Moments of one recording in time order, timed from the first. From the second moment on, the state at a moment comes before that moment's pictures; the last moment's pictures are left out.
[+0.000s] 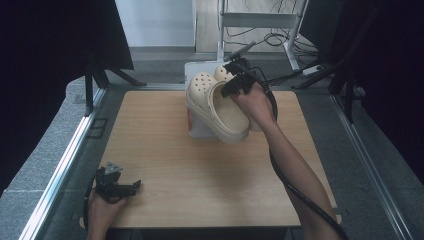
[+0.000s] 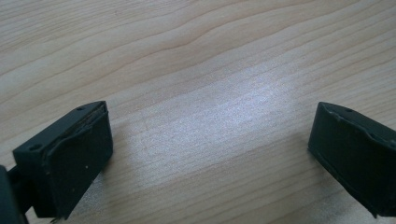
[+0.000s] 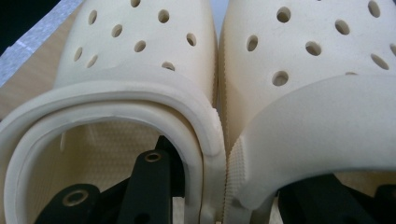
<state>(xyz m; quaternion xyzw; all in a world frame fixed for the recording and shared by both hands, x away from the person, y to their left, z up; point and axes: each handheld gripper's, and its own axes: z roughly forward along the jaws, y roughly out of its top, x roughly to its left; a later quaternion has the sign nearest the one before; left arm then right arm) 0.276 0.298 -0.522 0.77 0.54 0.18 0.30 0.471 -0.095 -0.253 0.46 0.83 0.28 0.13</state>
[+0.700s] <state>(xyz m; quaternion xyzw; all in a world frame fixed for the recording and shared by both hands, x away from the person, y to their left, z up) 0.276 0.297 -0.522 0.77 0.53 0.18 0.30 0.560 -0.064 -0.259 0.55 0.77 0.28 0.14</state>
